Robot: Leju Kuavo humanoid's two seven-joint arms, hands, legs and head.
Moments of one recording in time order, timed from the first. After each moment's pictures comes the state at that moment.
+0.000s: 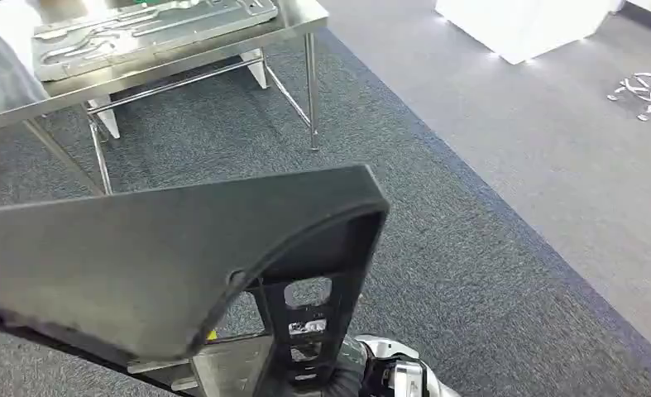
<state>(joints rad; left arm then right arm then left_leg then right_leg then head) -0.06 0.02 1.33 -0.25 -0.95 0.03 -0.34 -0.21 -0.07 0.79 -1.58 0.03 0.36 -0.69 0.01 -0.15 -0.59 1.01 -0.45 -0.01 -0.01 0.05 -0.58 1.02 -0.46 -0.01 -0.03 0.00</state>
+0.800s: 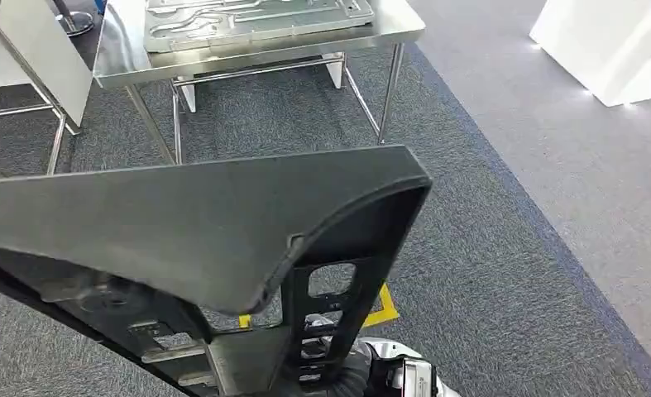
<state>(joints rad) -0.07 0.02 1.33 -0.25 -0.96 -0.03 -0.41 -0.19 -0.08 0.78 -1.59 0.00 0.37 -0.69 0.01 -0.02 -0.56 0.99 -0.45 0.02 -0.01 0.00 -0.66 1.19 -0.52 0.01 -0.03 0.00</state>
